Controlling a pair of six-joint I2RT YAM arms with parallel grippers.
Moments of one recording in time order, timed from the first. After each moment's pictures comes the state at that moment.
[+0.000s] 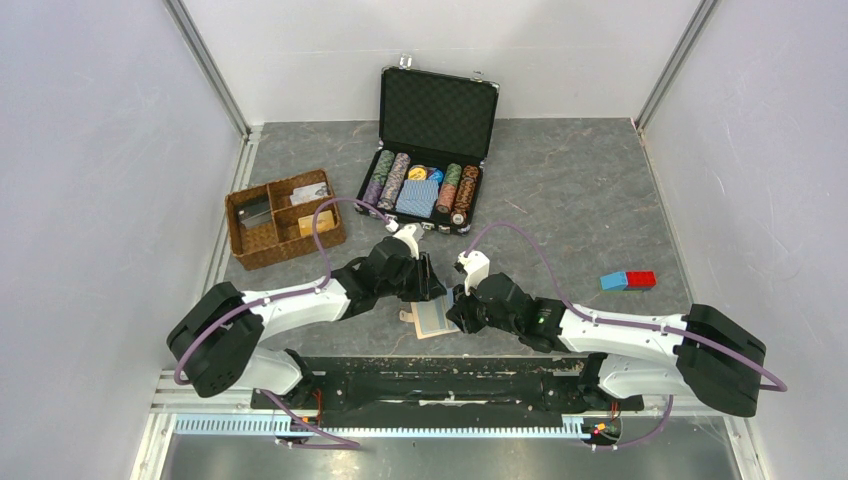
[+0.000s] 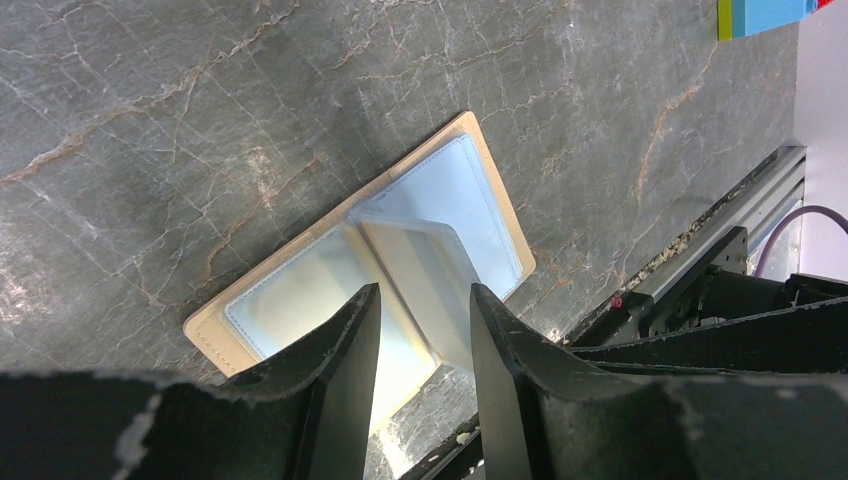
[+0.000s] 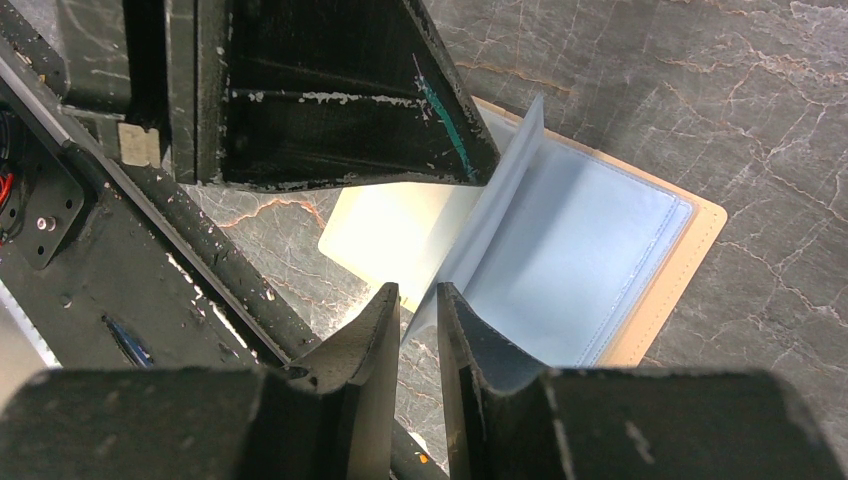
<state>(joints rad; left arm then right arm) -0.82 1.37 0.61 0.10 0.12 -0.75 1.07 1.19 0.48 0.11 0.11 0.45</state>
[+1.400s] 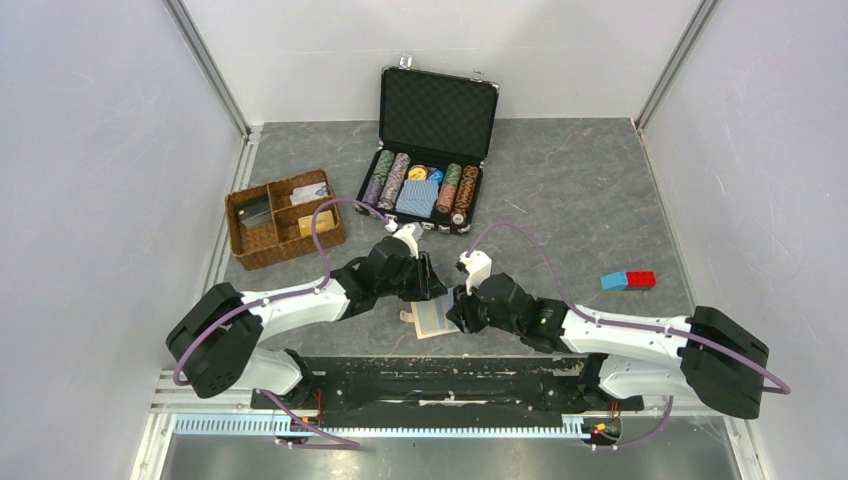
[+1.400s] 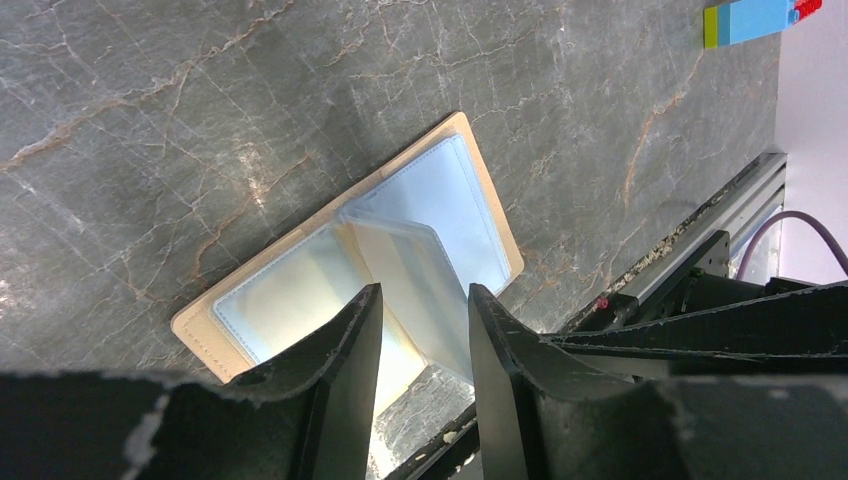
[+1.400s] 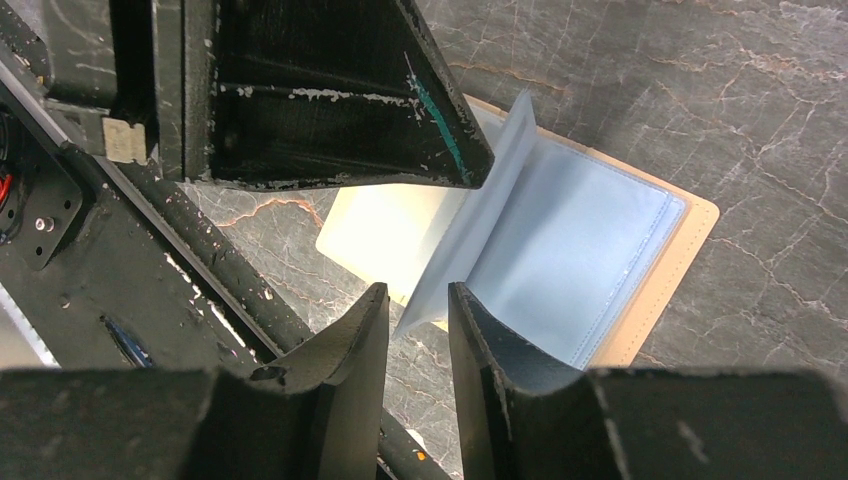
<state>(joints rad) -0.82 1.37 0.61 0.10 0.13 -0.78 1.07 1.17 0.48 0.10 0.12 0.45</state>
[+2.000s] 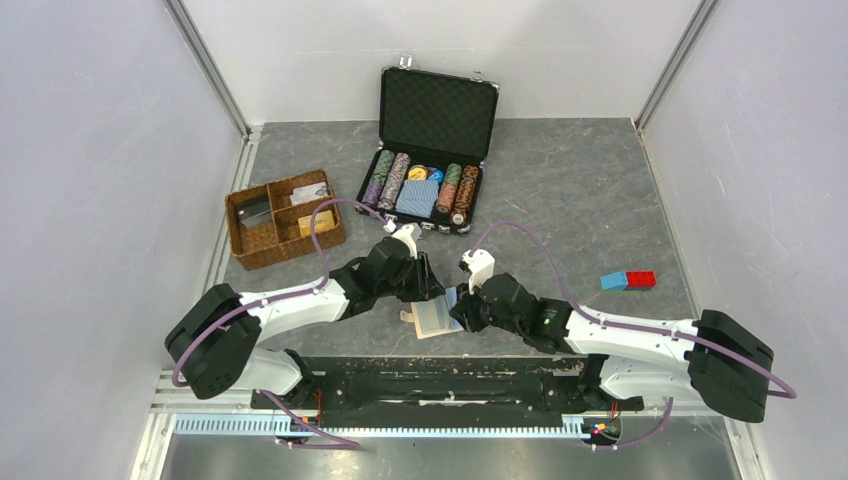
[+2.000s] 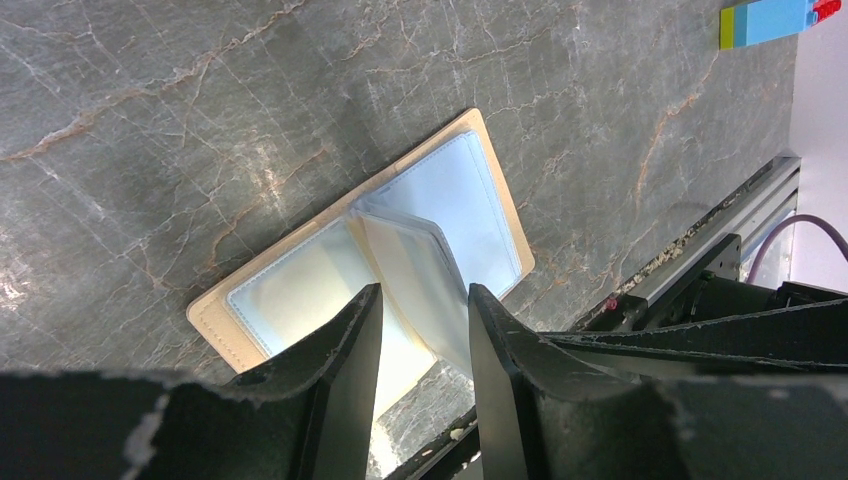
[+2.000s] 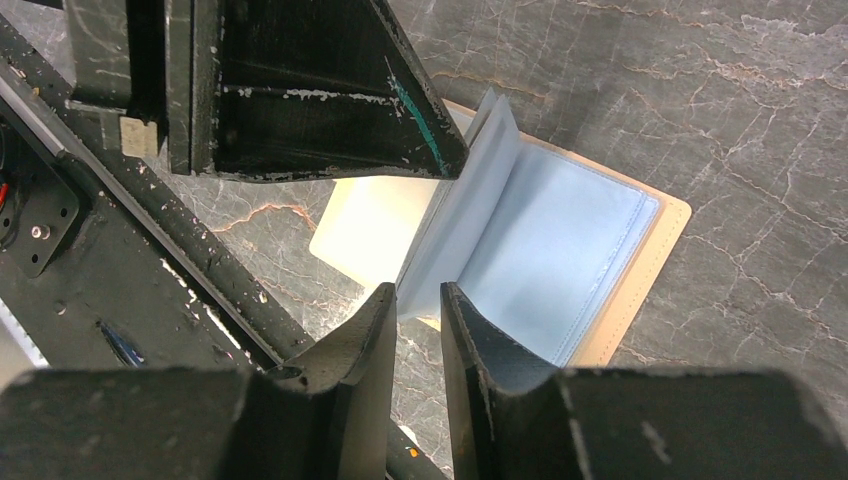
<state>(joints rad) -0.82 1.36 0.61 0.07 0.11 -0.78 1.07 1.14 0.48 0.08 0.15 0.44</state>
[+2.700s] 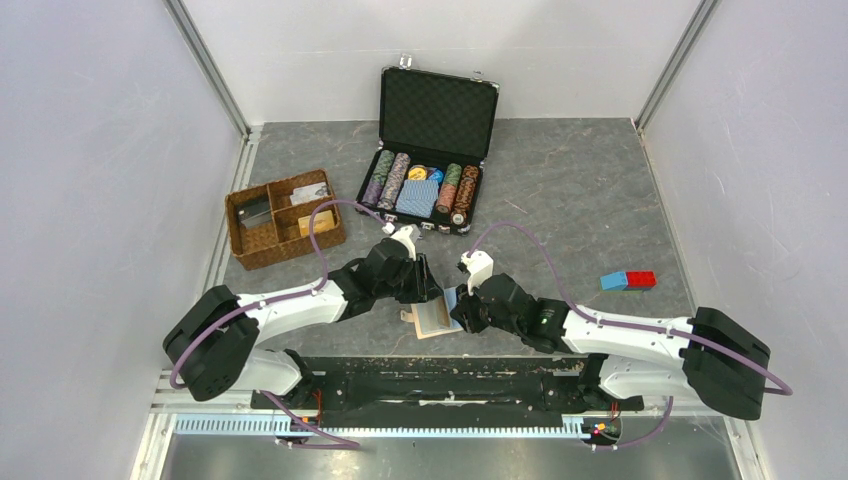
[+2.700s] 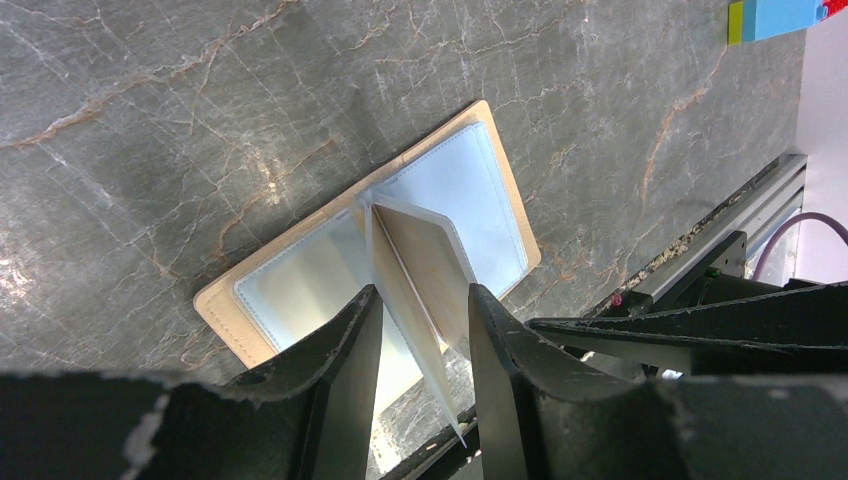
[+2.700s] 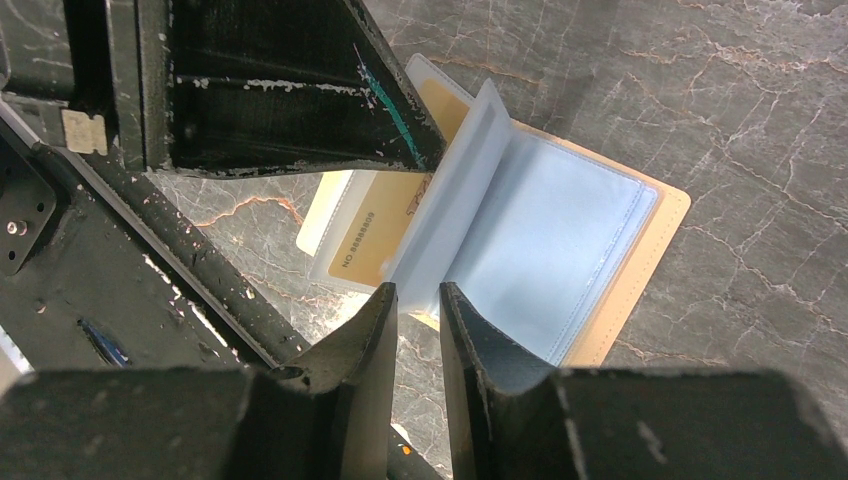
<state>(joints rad) -0.82 1.35 0.60 0.06 0.10 -0.78 1.07 1.16 0.48 0.07 0.15 0.44</state>
